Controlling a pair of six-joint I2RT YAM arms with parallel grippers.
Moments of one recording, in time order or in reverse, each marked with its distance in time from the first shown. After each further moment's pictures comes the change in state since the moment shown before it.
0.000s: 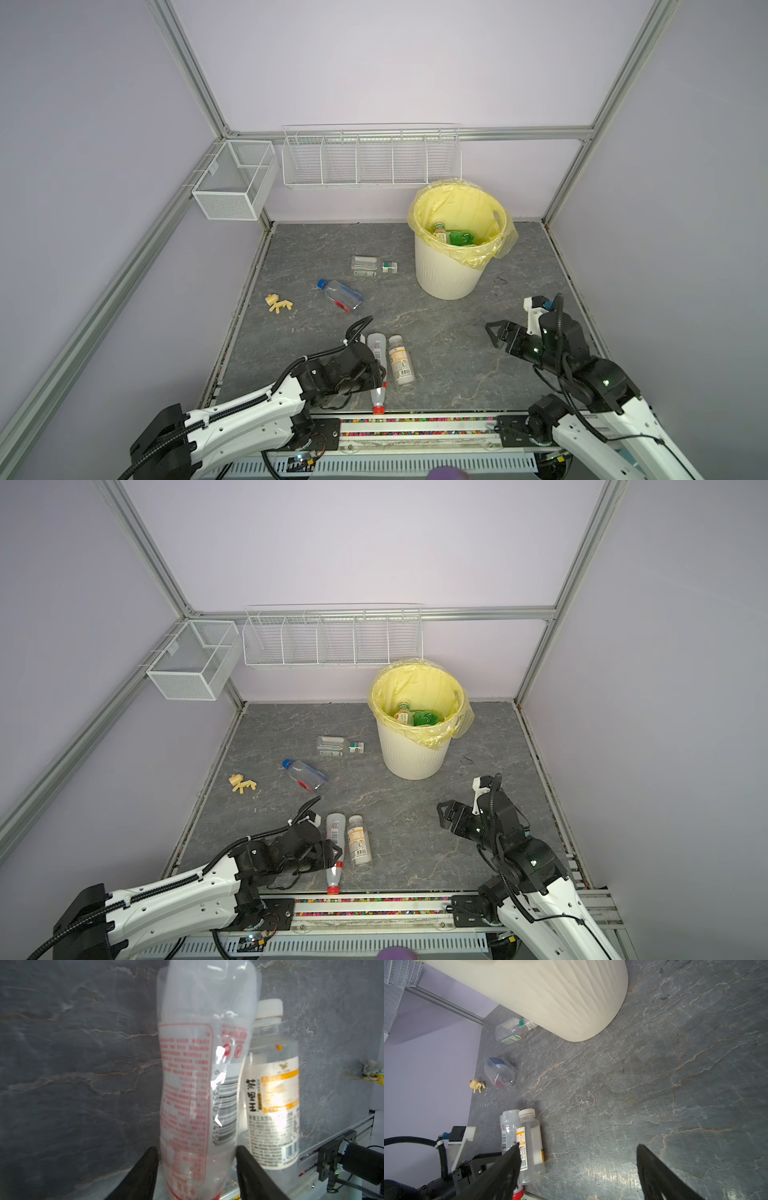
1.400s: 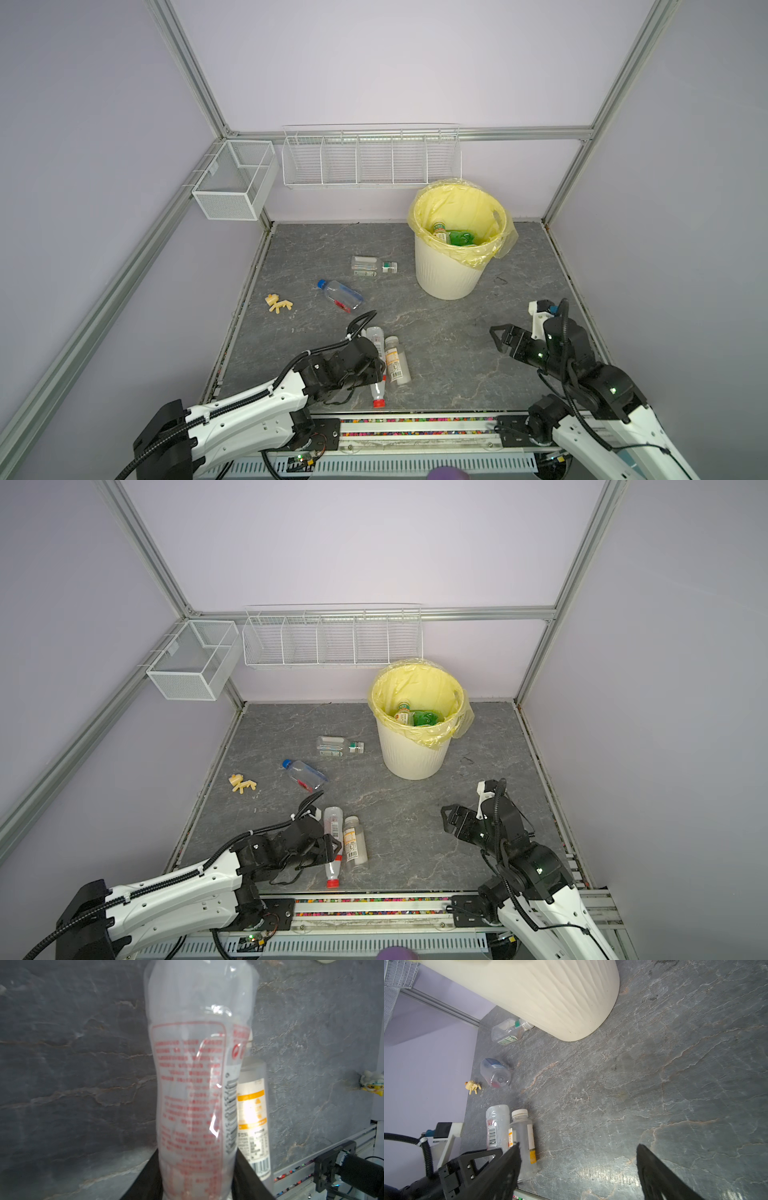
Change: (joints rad) left arm -0.006 0.046 0.095 -0.046 -0.062 0.003; right arm 0.000 -0.058 -0.004 -0.058 0.024 0.001
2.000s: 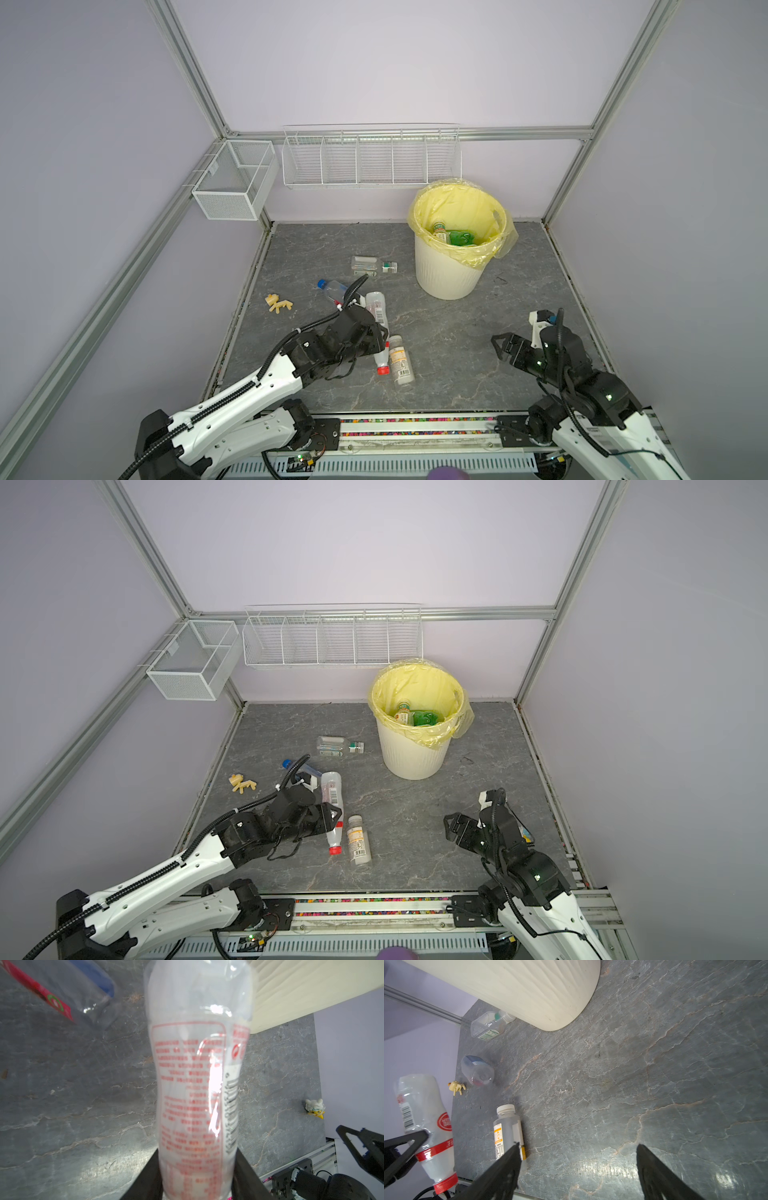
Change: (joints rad) left arm 0.118 0.067 0.327 -0.118 -0.024 0.147; right arm 0.000 -0.063 -0.092 -0.038 0.028 0.041
